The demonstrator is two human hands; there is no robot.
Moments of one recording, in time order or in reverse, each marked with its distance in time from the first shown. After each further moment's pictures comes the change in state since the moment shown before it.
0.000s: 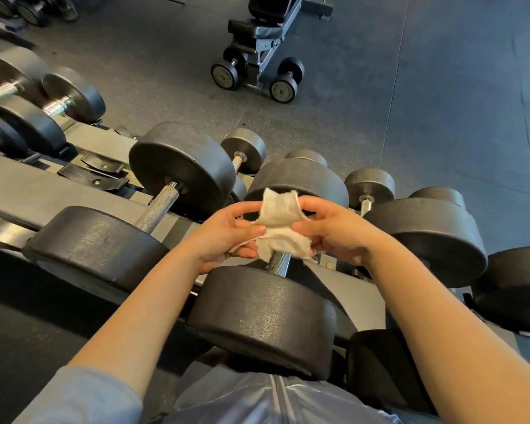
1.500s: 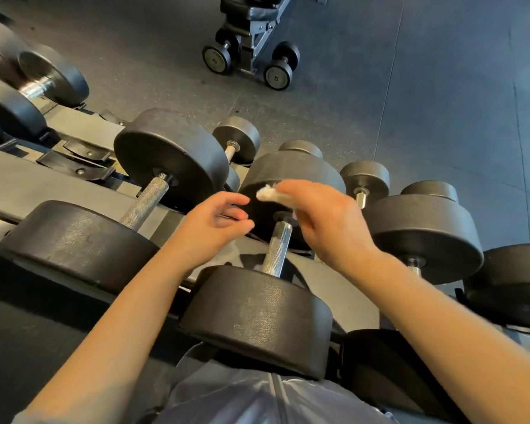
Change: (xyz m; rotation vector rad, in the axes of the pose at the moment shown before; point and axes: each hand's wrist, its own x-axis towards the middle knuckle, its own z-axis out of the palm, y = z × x) left_hand -0.012 0.001 -0.004 0.444 0.234 0.212; right_hand -0.005 -0.003 0.021 -1.089 0.553 -0.821
